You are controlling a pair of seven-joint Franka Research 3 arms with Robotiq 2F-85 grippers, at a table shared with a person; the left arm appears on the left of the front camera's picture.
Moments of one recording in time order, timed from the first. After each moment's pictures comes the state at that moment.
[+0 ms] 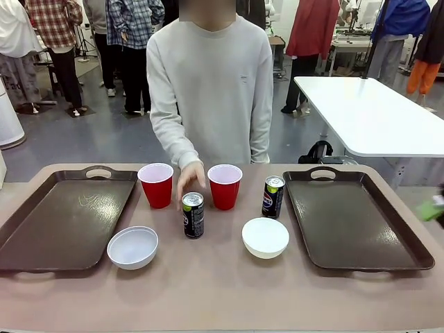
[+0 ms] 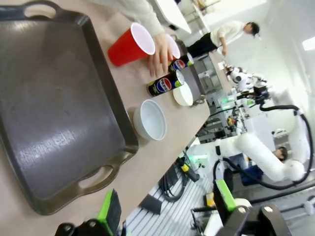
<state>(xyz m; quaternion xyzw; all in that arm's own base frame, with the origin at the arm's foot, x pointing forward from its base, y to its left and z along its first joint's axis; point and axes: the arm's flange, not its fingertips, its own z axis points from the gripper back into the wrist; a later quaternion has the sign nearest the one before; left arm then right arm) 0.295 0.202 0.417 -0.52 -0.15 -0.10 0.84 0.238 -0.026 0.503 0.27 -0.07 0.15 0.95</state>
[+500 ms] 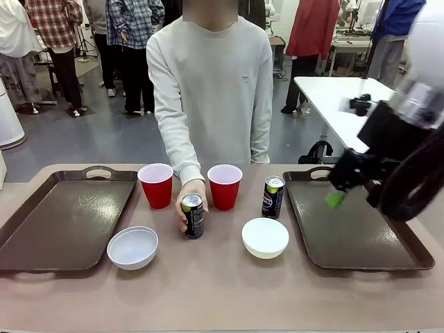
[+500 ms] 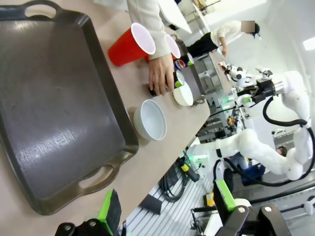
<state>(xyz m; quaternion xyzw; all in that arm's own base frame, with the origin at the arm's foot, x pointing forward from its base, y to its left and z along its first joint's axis) 0.295 0.202 0.417 -0.51 -0.15 -0.10 0.84 0.276 0.132 0.529 0.11 -0.04 0.13 0.98</state>
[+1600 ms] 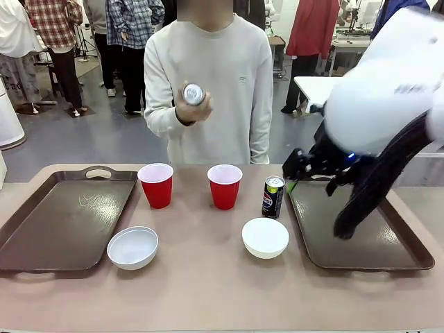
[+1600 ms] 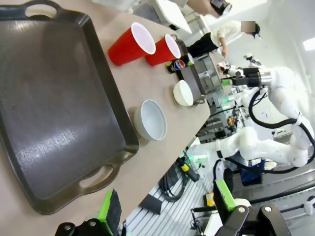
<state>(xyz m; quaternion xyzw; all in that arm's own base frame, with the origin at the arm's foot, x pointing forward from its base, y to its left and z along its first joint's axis) 0.295 0.203 0.417 -0.51 -0.15 -0.10 0.84 0.339 0.183 0.462 0.09 -0.13 0.02 0.99</state>
